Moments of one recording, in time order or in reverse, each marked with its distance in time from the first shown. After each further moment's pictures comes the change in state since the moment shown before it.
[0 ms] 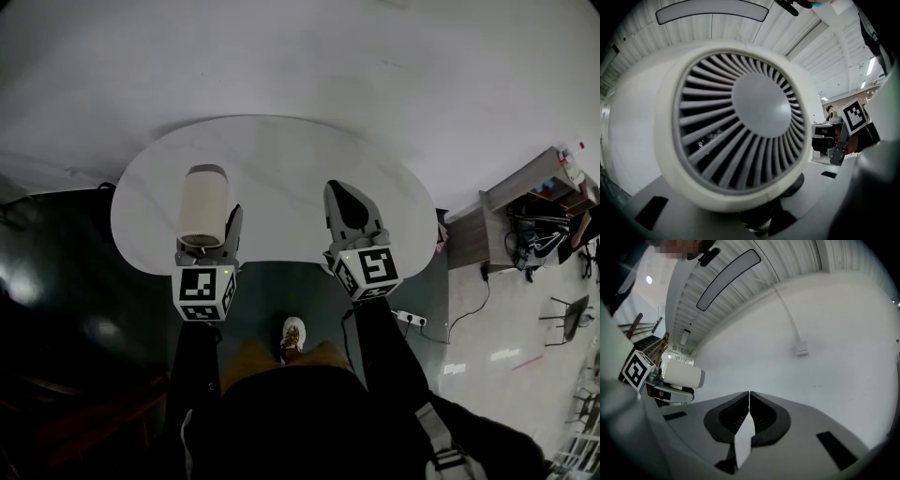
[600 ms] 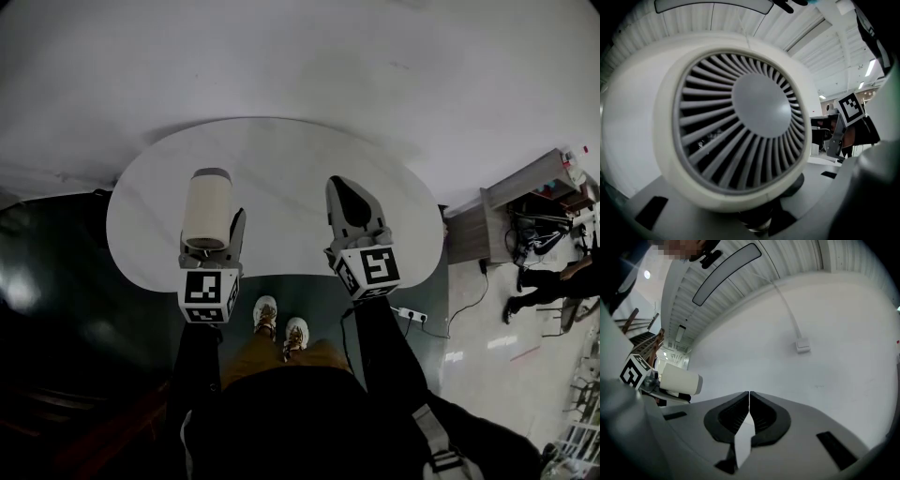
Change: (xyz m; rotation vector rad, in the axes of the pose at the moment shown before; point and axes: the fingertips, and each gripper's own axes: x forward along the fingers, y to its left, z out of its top) left arm 0.042 0.030 -0.014 0.008 0.048 -0.050; right arm 0.052 -0.008 0.003 -0.011 0.010 -0.048
